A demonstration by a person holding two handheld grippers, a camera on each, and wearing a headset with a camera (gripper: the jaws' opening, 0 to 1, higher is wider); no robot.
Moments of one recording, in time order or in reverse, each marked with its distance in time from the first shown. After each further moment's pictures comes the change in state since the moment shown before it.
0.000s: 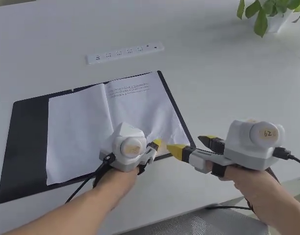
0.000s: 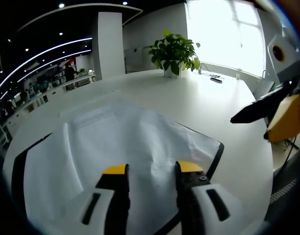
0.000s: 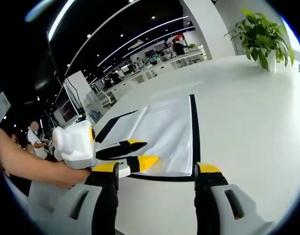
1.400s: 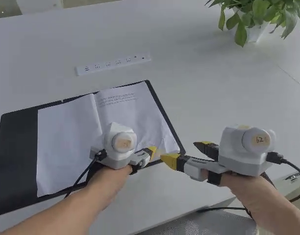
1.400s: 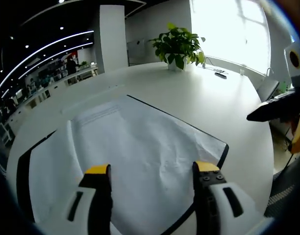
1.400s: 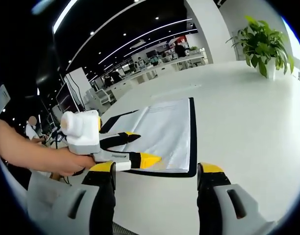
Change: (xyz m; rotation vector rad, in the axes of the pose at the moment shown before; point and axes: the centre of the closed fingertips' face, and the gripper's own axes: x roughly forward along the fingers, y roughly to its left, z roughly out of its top) left arm 0.001 0.010 0.000 0.001 0.074 0.033; right arm -0.016 0.004 0.000 -0.047 -0.004 -0.020
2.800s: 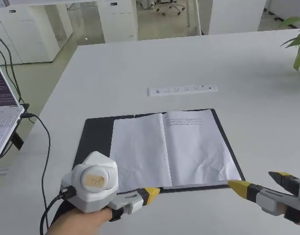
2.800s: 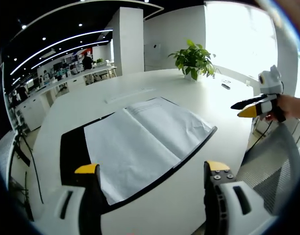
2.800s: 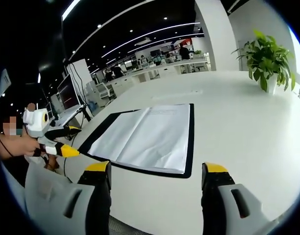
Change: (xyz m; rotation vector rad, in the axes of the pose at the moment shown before) left arm -0.170 0.074 -0.022 -0.093 -0.010 0.053; right arm -0.018 0.009 0.012 -0.101 0.010 -0.027
